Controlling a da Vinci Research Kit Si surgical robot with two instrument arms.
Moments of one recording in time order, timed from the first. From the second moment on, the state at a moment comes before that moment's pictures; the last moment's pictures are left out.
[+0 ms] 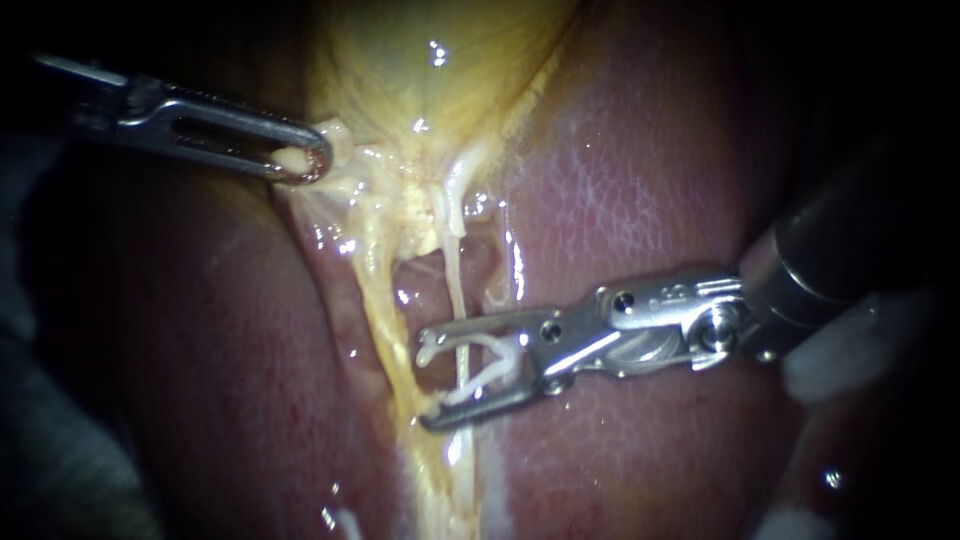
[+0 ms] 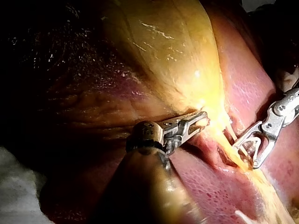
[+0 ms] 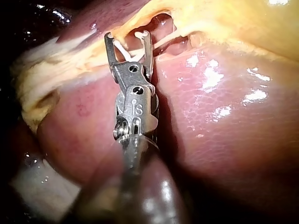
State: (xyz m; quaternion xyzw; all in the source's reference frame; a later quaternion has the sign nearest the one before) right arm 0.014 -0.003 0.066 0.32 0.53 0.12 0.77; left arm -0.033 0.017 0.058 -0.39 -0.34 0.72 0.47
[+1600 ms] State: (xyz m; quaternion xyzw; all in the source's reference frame) right arm 0.019 -0.008 0.063 0.41 0.57 0.12 0.70; left arm -0.032 0.017 0.058 -0.39 -0.34 0.72 0.47
